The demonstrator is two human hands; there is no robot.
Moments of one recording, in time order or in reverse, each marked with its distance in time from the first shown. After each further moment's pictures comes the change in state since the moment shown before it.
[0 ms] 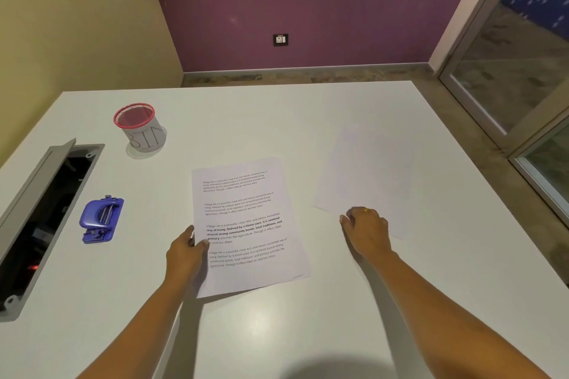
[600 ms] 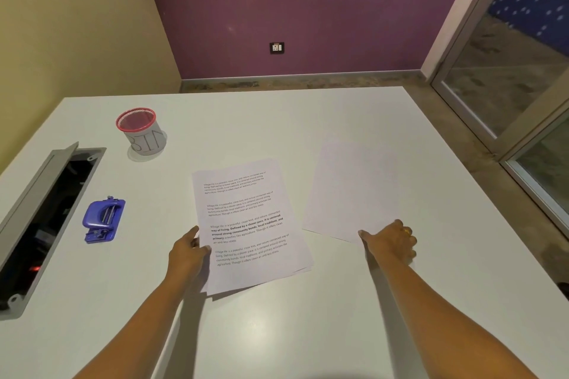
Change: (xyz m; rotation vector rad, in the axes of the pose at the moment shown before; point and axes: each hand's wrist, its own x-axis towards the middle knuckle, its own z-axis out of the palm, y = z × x) left_hand -0.006 -0.003 -0.002 -0.046 -0.053 -0.043; right_hand -0.026 0.019 -0.016 0.162 0.065 0.676
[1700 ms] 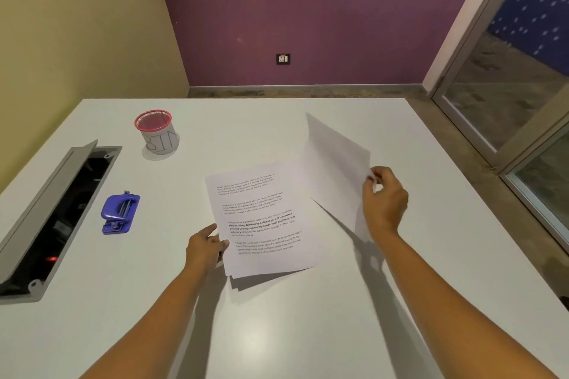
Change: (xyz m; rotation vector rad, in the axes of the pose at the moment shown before) left_hand -0.017 0.003 0.003 -0.267 -0.070 -0.016; right_hand -0.048 -0.061 -0.058 0.671 0.391 -0.591
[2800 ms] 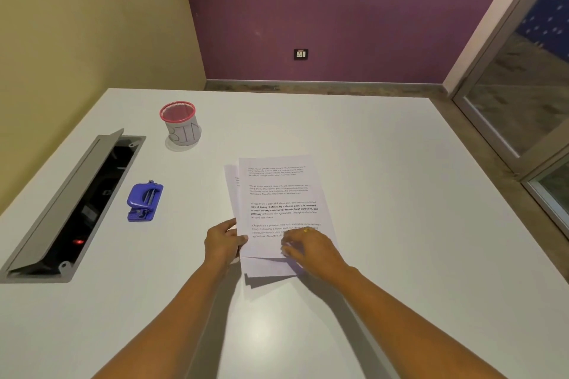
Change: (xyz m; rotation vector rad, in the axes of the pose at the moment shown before) left_hand 0.001 -0.001 -0.008 -0.083 0.001 -0.038; right_hand -0.114 -0.010 0.064 -0.185 -1.073 -0.359
